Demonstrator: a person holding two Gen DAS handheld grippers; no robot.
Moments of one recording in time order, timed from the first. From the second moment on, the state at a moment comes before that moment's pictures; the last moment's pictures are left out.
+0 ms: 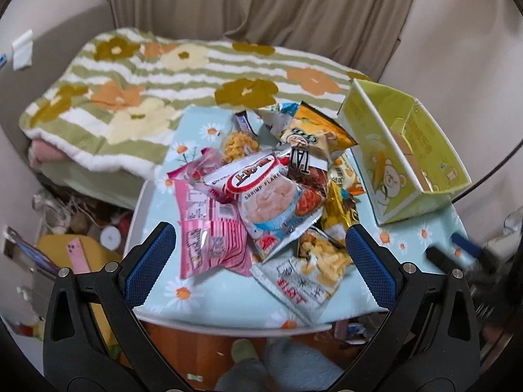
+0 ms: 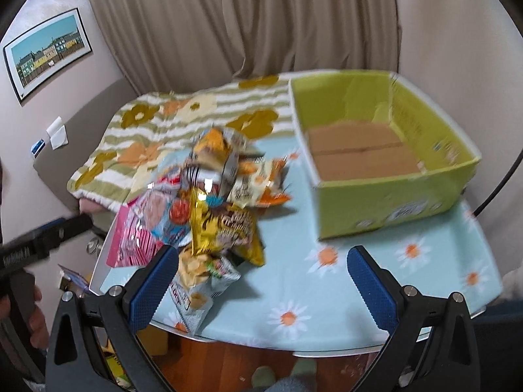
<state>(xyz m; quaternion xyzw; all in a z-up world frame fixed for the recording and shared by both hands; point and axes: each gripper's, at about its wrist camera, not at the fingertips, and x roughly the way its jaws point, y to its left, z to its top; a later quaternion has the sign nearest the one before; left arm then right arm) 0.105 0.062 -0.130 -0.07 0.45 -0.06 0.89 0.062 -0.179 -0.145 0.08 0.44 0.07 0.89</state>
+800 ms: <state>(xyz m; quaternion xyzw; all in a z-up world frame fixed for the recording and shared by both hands) 0.222 0.050 -0.224 -0.18 0.58 -0.03 0.79 0.159 -0.136 -0.240 0.09 0.54 0.16 0.82</state>
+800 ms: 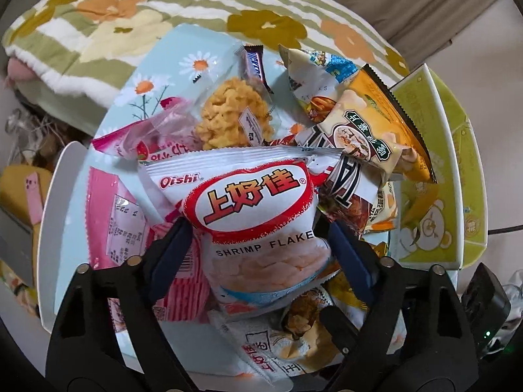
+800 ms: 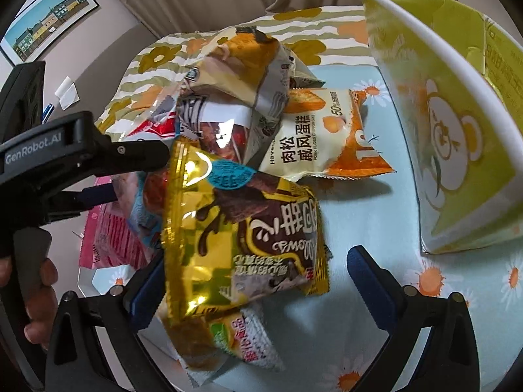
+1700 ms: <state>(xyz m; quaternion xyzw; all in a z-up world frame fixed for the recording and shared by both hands) 0.196 0.065 -0.181 -0.20 0.54 -0.08 0.82 0.141 -0.142 -0.197 0.10 0.49 0.16 0.85</state>
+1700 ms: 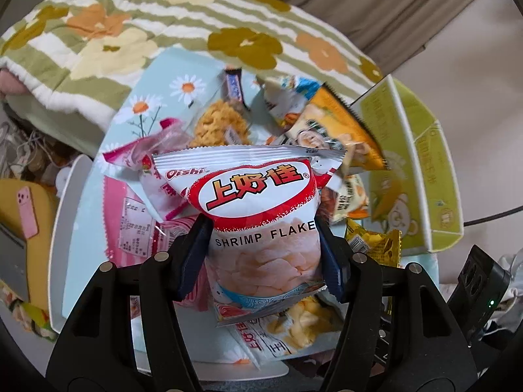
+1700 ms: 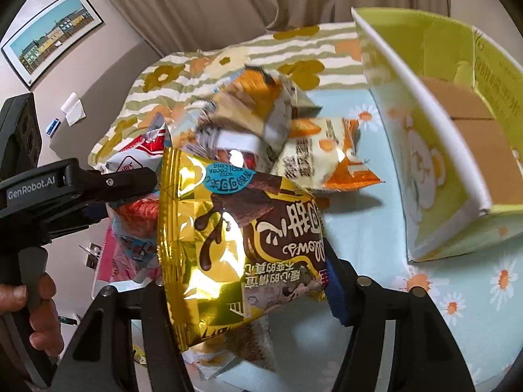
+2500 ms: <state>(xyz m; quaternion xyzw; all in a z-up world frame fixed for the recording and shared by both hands) 0.188 -0.022 -0.041 -0.14 0.42 -0.18 0.88 0.130 -0.256 -0.056 0.10 0.40 0.09 0.91</state>
